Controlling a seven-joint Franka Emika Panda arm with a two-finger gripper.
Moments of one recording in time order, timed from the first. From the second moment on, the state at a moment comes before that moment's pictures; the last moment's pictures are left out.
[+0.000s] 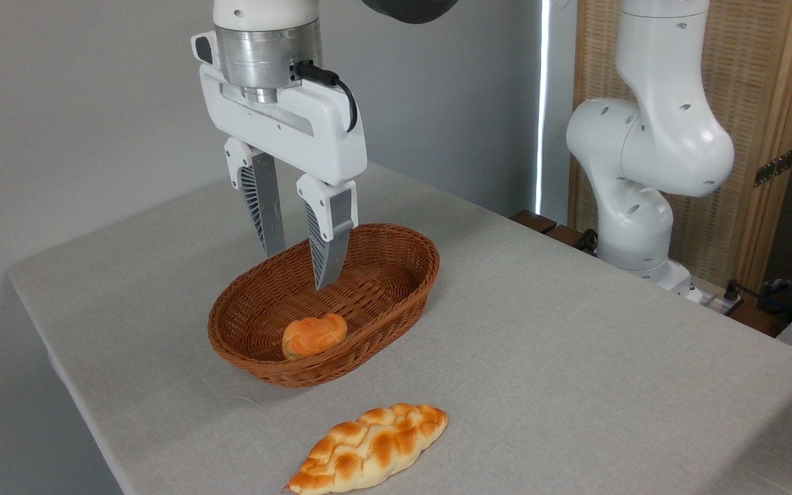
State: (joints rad) arm -0.02 -0.04 -0.02 -1.73 -0.08 1.77 0.64
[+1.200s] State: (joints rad) arm -0.03 -0.04 -0.15 -1.94 -0.02 1.98 0.69
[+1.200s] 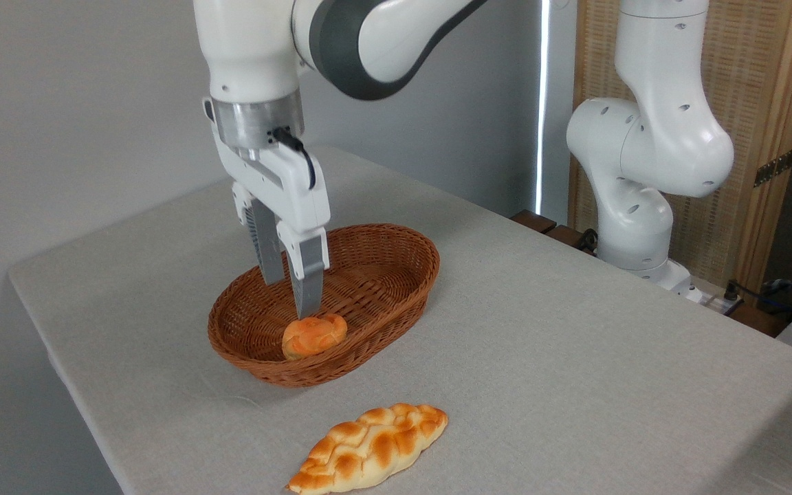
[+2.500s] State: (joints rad) arm -0.06 0.04 -0.15 -1.97 0.06 2.03 0.75
